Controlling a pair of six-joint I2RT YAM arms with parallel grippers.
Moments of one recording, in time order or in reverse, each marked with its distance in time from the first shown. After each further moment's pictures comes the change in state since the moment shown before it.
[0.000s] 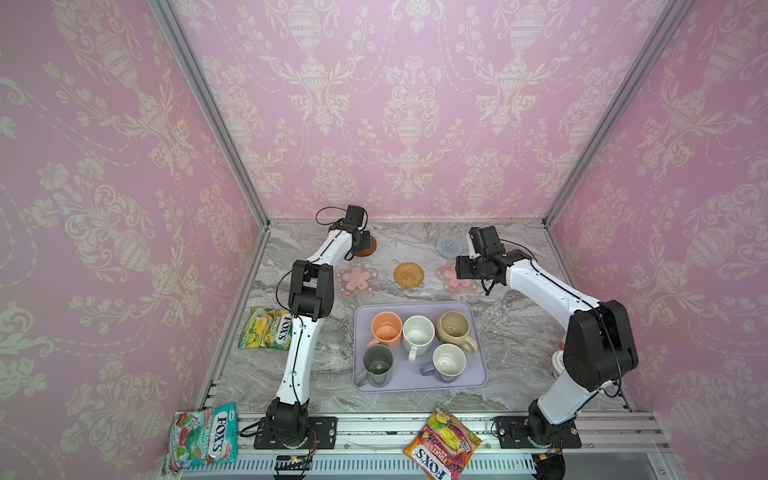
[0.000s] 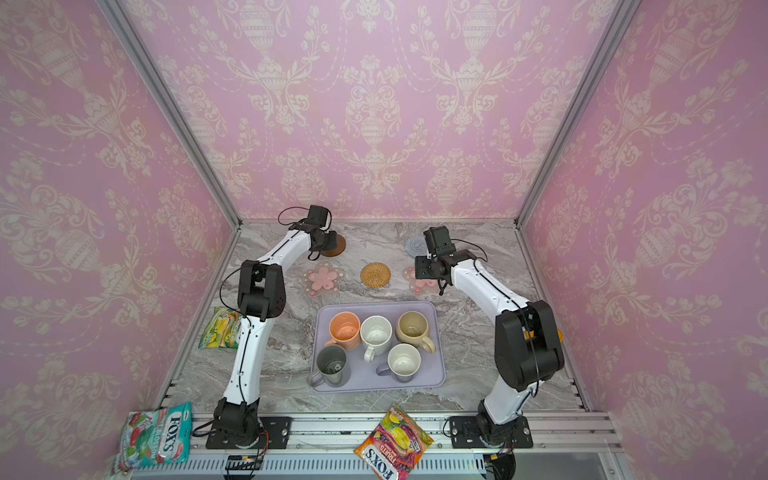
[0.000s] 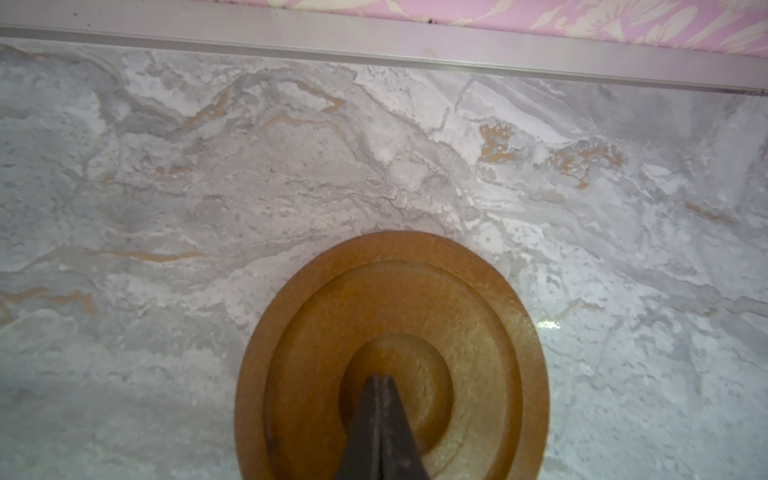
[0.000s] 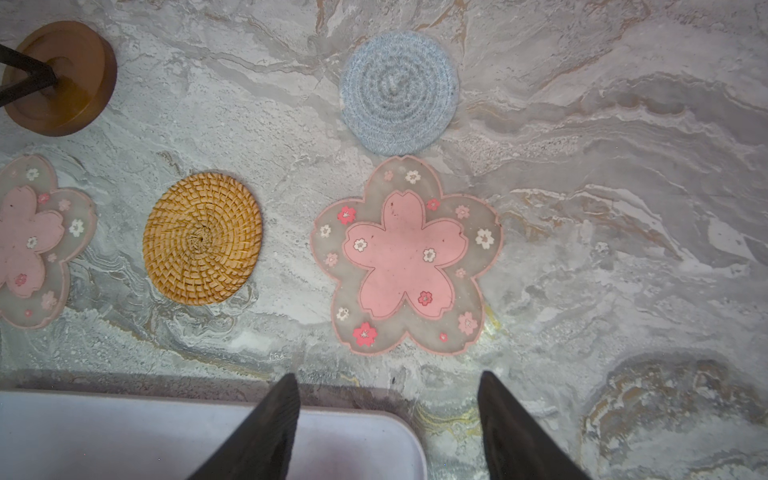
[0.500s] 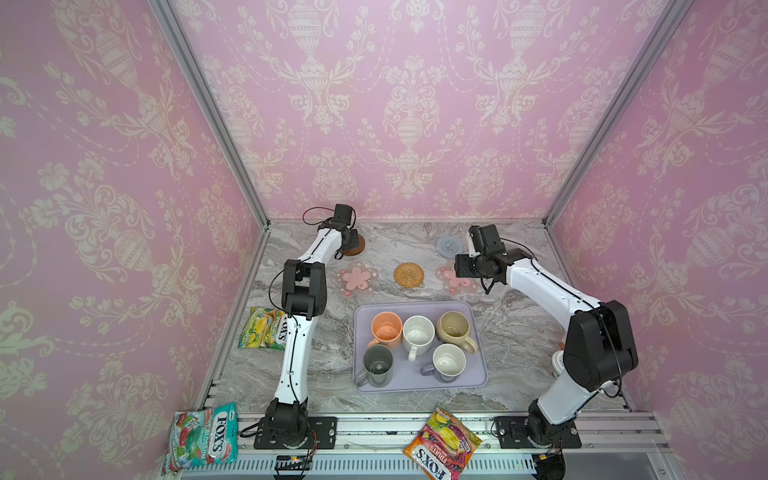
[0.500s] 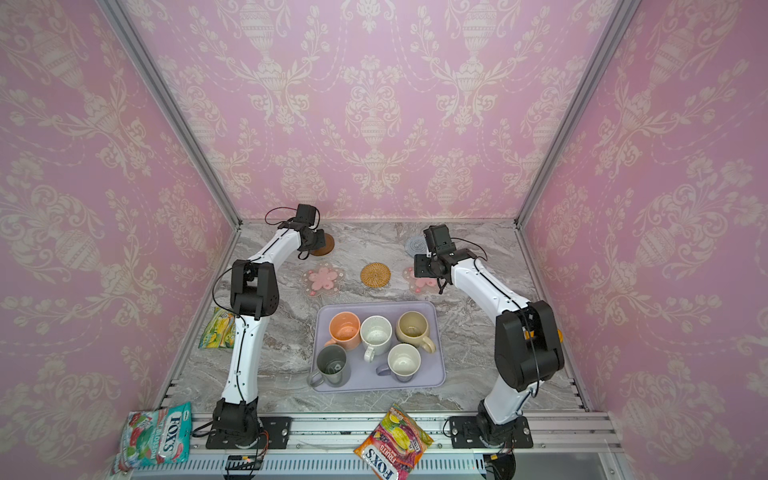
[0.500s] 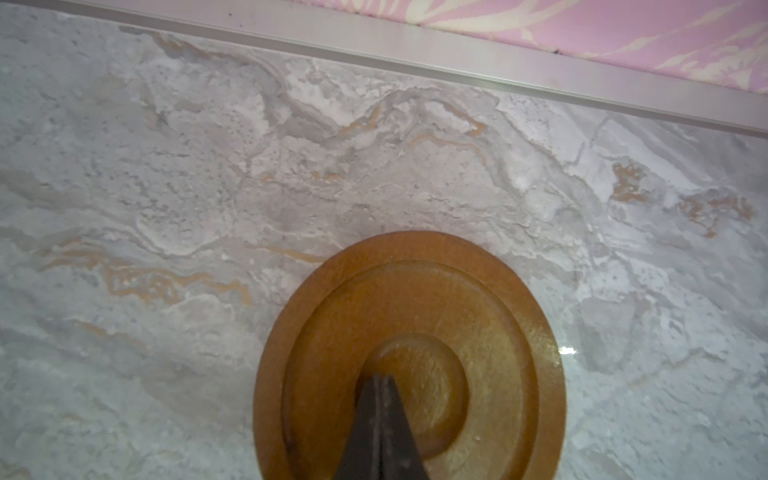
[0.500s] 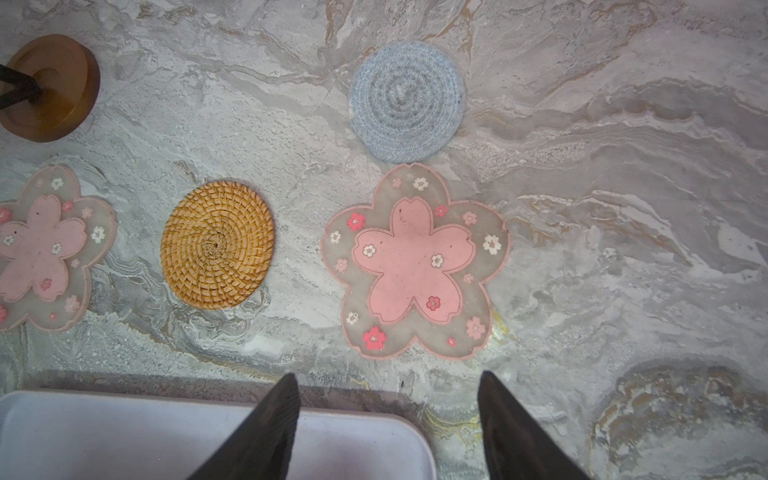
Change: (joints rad) left arm 0.073 -0.021 -0.036 -0.004 -0.041 -0.053; right arm 0.000 0.000 0.013 0.001 -0.014 0.015
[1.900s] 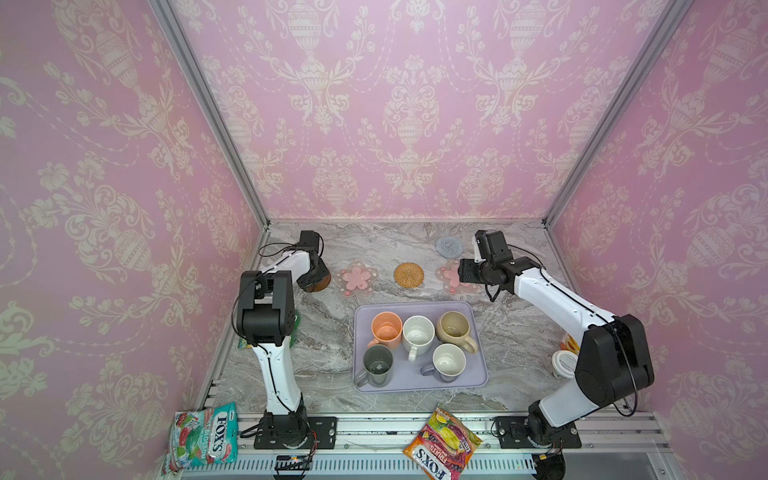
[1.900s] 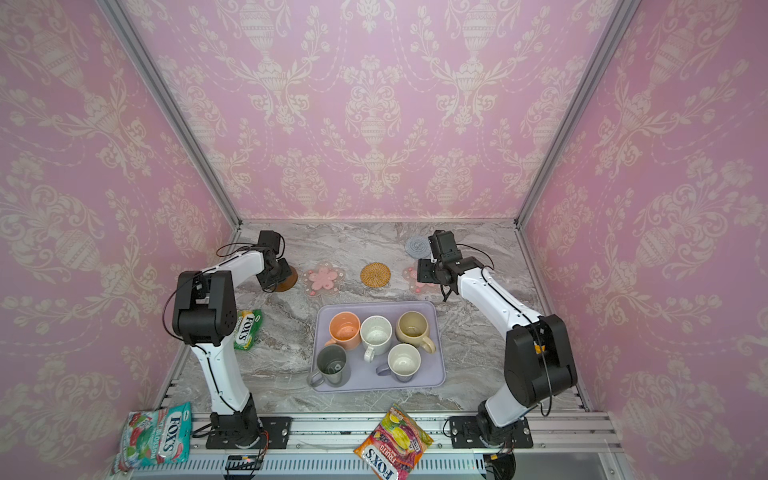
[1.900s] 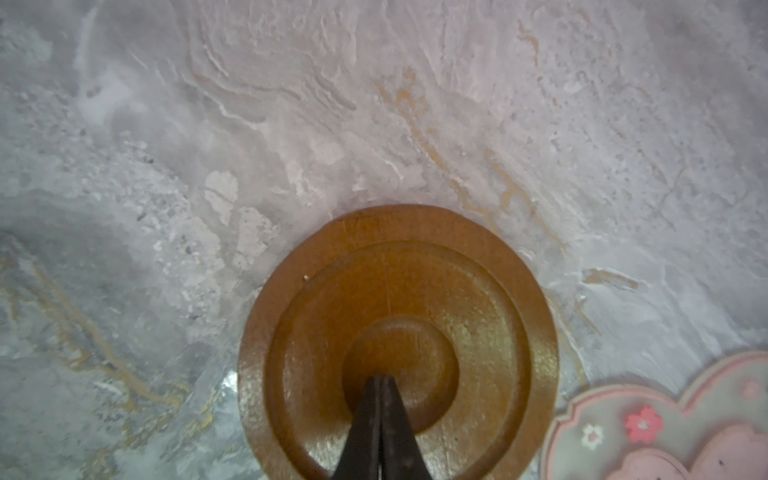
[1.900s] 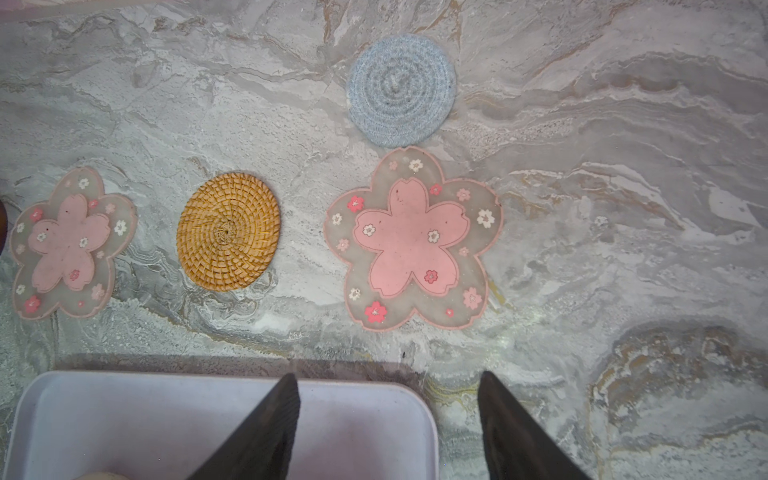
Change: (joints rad) left arm 0.139 -0.523 -0.814 0.074 -0.049 -0.233; right arm 0.000 -0.110 -0.111 0.027 -0.006 0.040
